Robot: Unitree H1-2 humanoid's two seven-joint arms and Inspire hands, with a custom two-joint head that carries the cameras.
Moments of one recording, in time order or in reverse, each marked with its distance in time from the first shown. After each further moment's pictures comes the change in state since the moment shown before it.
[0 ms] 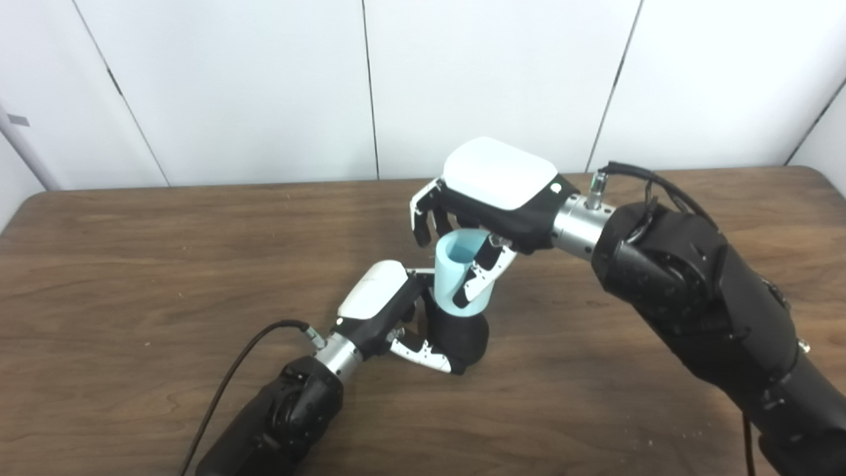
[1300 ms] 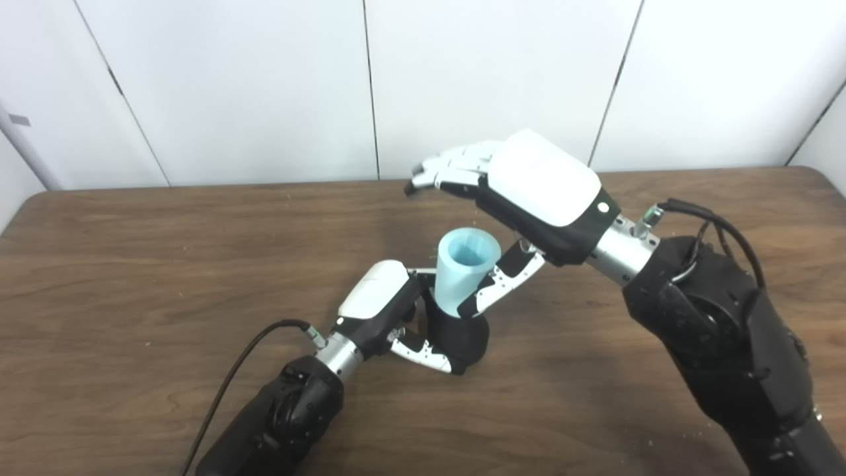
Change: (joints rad) left arm -0.001 0.002 -0.003 -0.009 0.005 0.013 -0.007; right arm 0.177 0.075 -0.211 0.037 0.034 -0.337 -0.325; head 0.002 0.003
